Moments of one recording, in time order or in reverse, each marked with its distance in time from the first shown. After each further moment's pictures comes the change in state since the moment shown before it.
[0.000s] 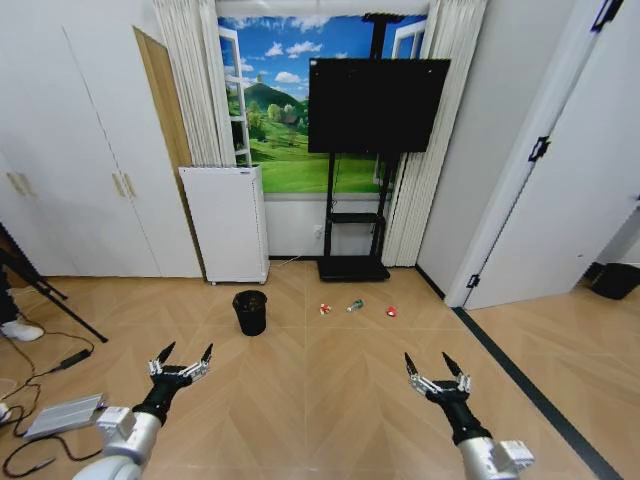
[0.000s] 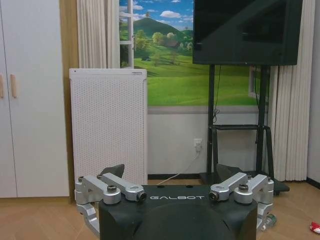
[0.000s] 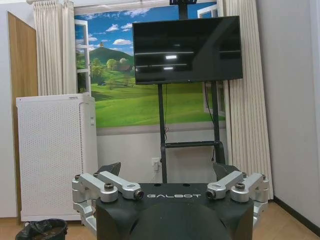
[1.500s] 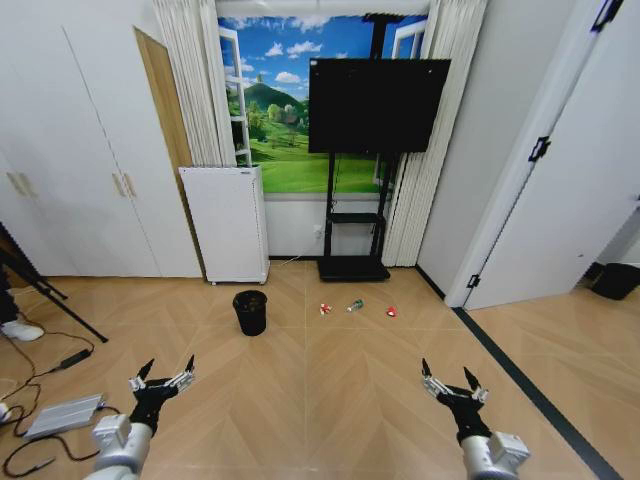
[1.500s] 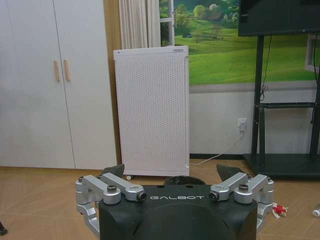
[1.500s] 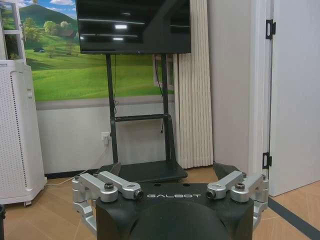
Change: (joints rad) left arm 0.021 -0.036 -0.011 0.024 0.068 0.037 -0.153; right arm 0.009 0.026 -0.017 0.000 -0.077 -0.122 0.245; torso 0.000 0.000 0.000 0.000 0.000
